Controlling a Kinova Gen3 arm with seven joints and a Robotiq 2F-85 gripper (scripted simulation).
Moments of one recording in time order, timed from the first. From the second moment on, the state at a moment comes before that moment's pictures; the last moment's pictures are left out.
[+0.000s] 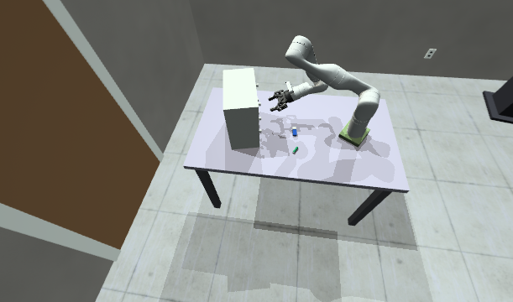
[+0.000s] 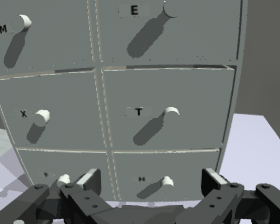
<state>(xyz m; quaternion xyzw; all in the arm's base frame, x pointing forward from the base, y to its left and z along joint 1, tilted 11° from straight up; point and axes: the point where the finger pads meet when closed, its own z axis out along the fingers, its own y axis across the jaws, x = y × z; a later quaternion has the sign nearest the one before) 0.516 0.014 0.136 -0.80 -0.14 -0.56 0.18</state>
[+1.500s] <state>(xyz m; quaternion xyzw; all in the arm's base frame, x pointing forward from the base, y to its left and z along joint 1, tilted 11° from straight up) 0.496 0.000 0.150 -0.87 -0.15 -0.45 0.16</state>
